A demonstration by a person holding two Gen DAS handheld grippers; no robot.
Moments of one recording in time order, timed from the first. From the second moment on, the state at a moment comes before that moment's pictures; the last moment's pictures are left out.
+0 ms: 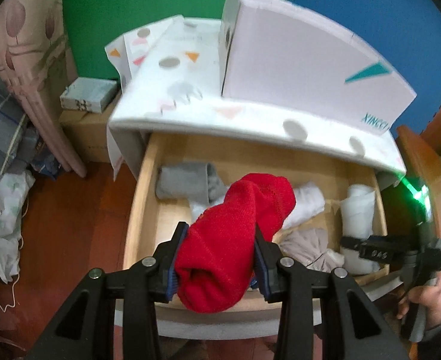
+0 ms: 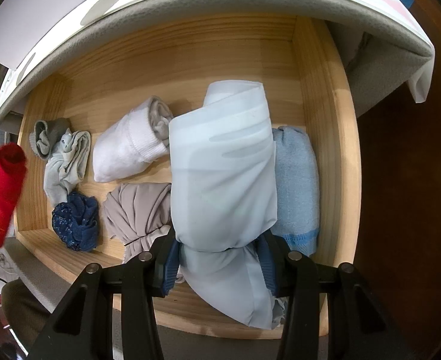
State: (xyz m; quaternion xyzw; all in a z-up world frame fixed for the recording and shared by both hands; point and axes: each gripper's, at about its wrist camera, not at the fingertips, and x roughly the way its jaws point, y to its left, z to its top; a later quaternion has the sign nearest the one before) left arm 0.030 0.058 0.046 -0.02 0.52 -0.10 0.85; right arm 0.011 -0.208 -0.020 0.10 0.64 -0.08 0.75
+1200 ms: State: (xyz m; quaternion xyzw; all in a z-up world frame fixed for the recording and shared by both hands) left arm 0.213 -0.045 0.176 0.06 0.44 -0.10 0.89; right arm 0.011 -0.210 -0.021 0.11 0.64 -0.07 0.75
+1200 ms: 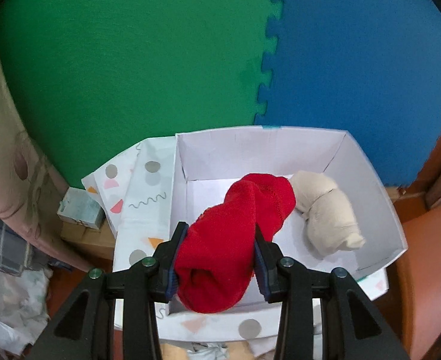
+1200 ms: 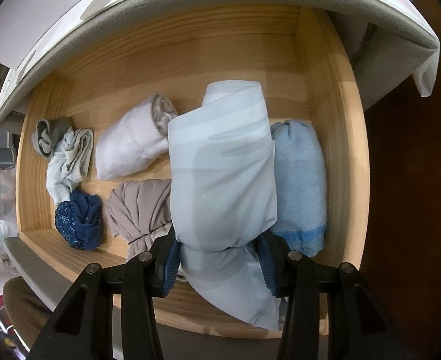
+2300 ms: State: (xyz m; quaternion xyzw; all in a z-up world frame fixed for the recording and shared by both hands) left arm 0.132 0.043 0.157 0.03 0.44 -0.08 0.89; right arm 0.010 -0.203 -0.023 0.11 0.64 -0.08 0.76
